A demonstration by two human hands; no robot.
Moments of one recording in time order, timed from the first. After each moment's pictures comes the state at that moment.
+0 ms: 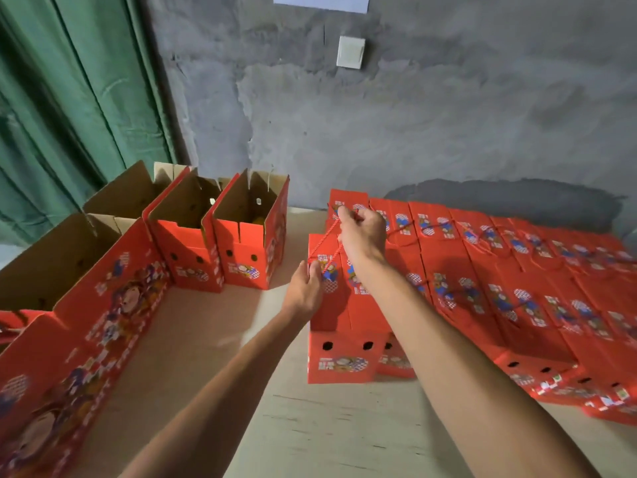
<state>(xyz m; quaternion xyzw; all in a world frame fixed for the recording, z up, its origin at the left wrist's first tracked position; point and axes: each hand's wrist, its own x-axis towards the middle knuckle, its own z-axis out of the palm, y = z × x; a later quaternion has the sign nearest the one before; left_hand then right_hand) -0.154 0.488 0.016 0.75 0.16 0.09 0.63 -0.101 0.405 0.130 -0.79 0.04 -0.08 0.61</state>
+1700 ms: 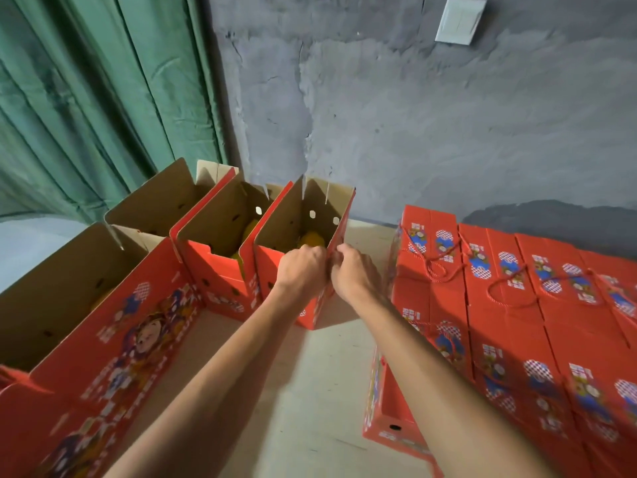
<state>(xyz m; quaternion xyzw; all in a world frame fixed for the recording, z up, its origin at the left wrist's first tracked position) 0.009 0.659 0.004 0.98 0.13 0.09 0.11 0.054 0.555 -0.002 -0.95 -0.14 0.05 0.28</state>
